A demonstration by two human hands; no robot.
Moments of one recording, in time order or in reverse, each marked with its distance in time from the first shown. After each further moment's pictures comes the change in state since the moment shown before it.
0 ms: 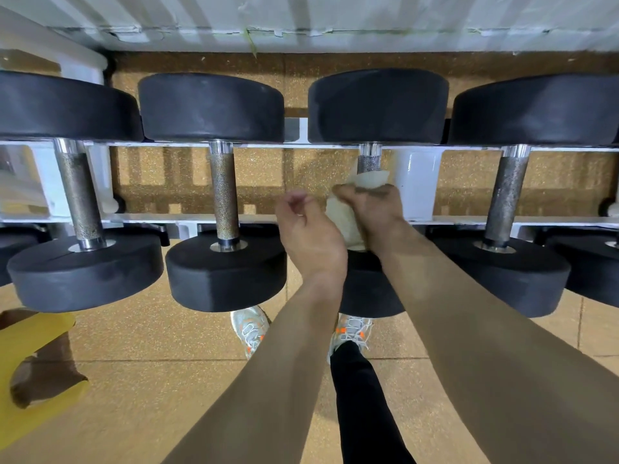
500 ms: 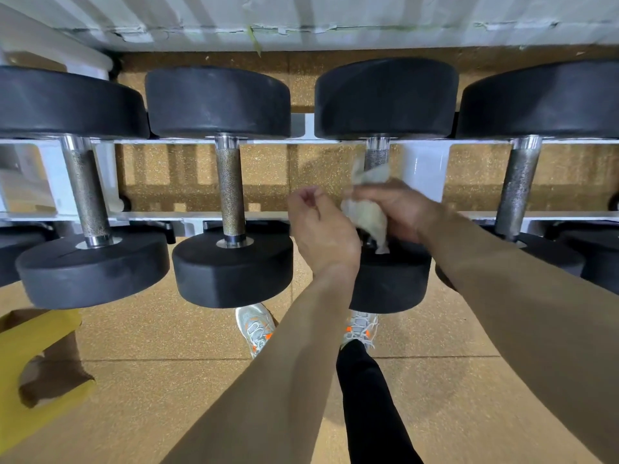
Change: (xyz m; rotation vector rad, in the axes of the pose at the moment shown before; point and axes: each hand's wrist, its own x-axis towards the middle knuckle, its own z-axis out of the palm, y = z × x) left_hand -0.003 -0.001 0.004 0.085 -0.036 -0.015; right_hand 0.016 0.003 -0.032 0.070 -0.482 0.066
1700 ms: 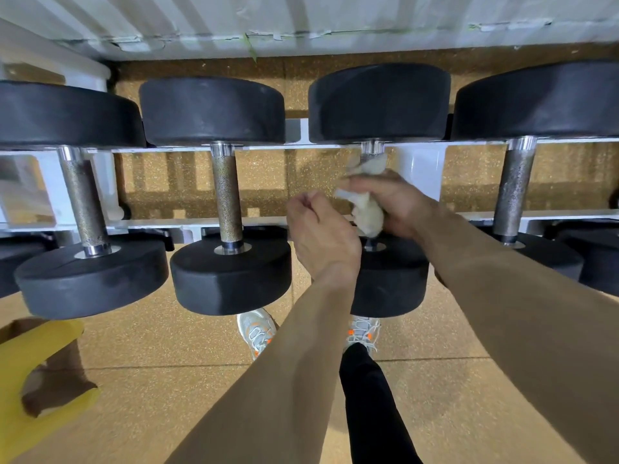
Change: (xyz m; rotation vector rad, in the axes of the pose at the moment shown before) left_hand 0.000 0.000 0.005 0.151 0.022 -0.001; right_hand 0.002 -0.009 0.004 0.071 -0.020 -0.092
